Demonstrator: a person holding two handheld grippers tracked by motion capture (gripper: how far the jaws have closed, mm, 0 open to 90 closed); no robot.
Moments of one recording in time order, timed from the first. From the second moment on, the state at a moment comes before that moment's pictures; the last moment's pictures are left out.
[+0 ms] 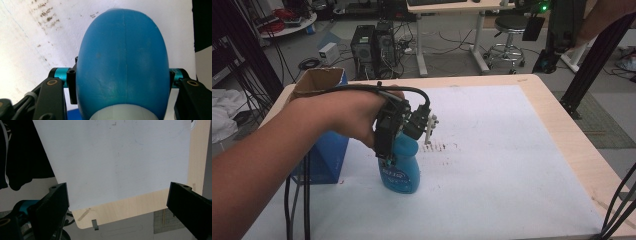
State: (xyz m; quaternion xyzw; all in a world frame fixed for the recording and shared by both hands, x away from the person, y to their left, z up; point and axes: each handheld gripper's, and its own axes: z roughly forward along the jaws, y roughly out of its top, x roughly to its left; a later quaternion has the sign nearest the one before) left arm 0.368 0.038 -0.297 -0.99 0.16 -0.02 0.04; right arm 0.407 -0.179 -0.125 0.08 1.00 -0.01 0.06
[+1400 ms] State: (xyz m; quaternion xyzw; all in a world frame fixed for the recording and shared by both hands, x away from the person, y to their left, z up) left arm 0.393 0.089 -0.163 -0.99 -0.13 0.00 0.03; right arm 0.406 -0.172 -0.132 0.06 1.00 -0.01 0.06
